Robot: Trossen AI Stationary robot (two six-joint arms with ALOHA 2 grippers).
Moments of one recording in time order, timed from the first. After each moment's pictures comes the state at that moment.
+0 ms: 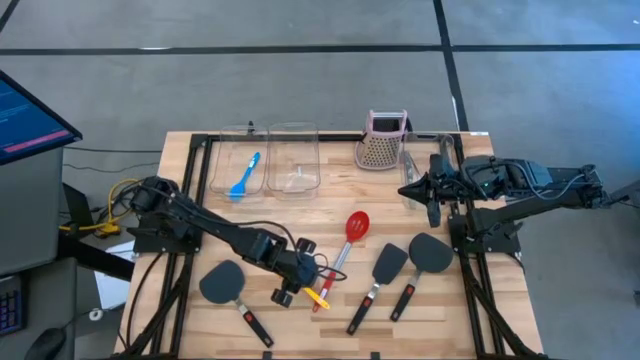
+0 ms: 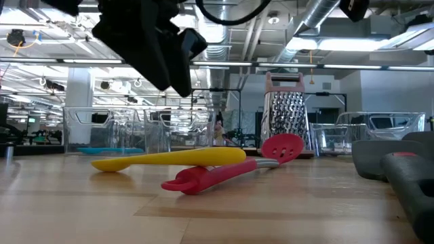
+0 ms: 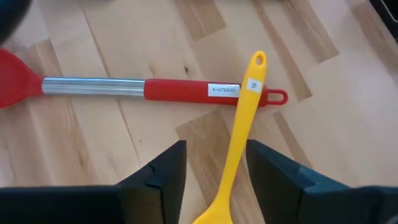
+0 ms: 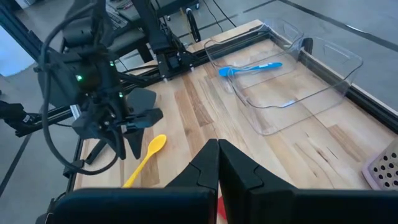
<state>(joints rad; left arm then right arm) -0.38 1.77 1.22 -0.48 -0.05 0.07 0.12 0.77 0.99 -0.63 0.23 0.39</state>
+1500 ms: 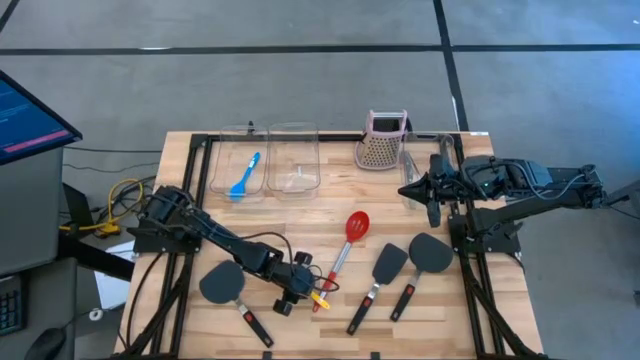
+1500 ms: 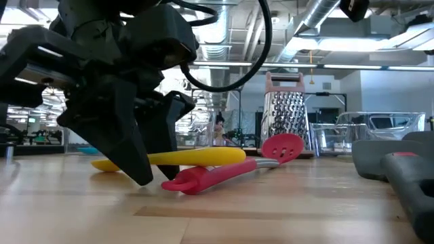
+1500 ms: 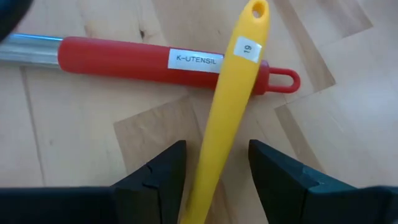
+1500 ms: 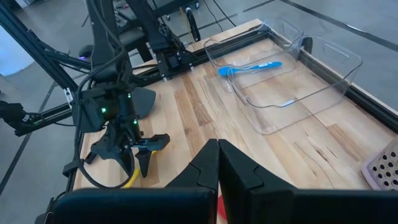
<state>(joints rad) -0.42 1.90 0.99 -0.03 -0.04 -0.04 0.12 0.77 0.99 -0.64 0.23 0.39</state>
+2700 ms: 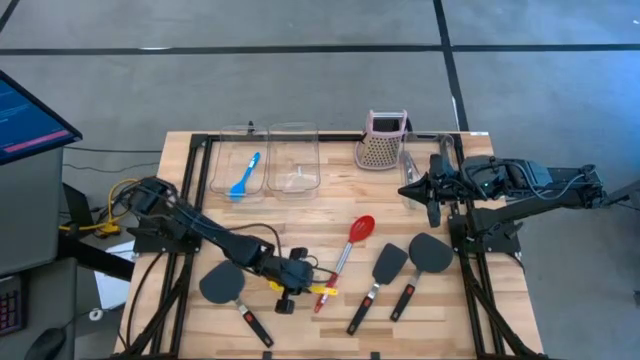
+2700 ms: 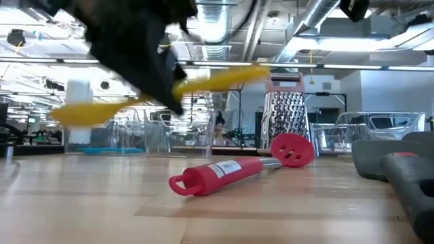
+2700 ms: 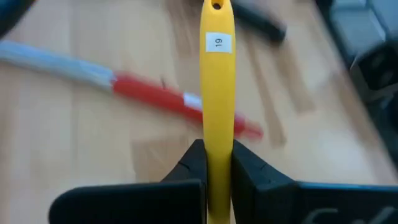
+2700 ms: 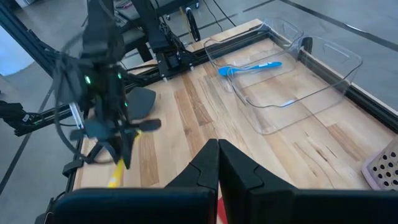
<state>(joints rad) -0.42 1.75 0.98 -0.04 -0.06 -0.25 0.12 0.77 0.99 -0.64 0.23 0.39</state>
